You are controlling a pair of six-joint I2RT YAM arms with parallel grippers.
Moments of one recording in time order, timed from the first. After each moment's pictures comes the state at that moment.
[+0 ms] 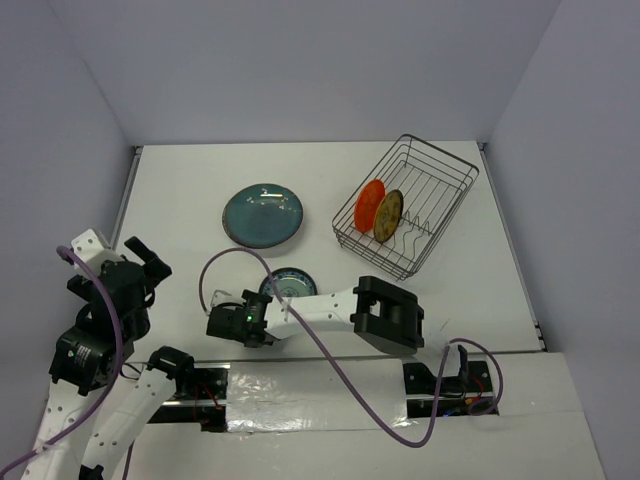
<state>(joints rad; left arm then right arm) -0.32 0.44 0.93 -0.96 -0.79 -0.61 1.40 2.17 1.64 -0.78 0.57 0.07</state>
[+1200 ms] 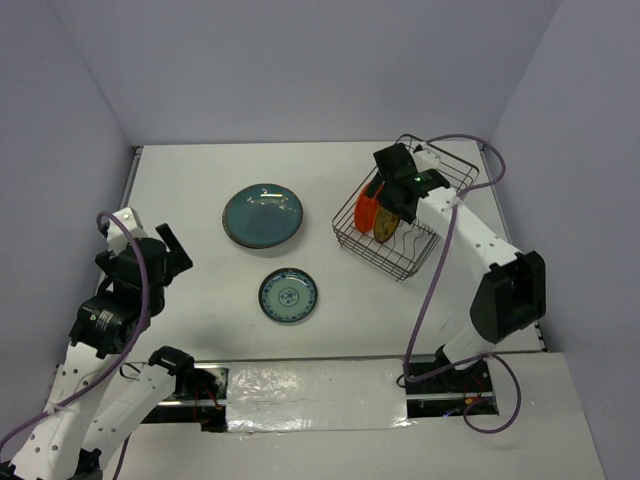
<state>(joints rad) -0.34 0.61 0.93 -0.90 -0.67 -0.55 0.41 1.54 1.40 -0.75 0.44 0.92</state>
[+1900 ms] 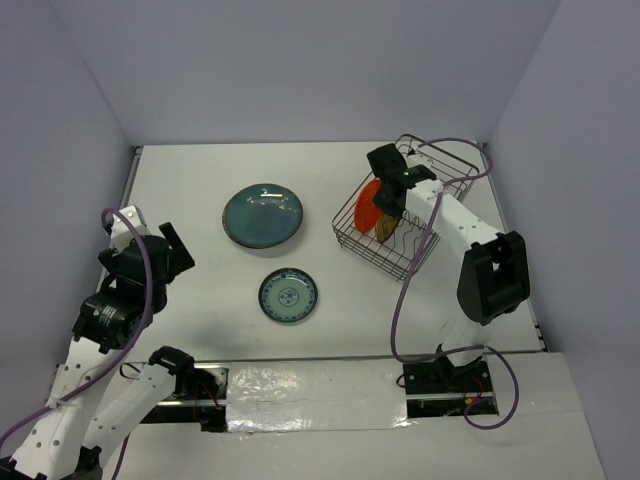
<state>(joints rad) -0.35 0.63 0.93 -0.89 -0.66 -0.55 0.39 1.71 1.44 -0.76 0.43 0.93</state>
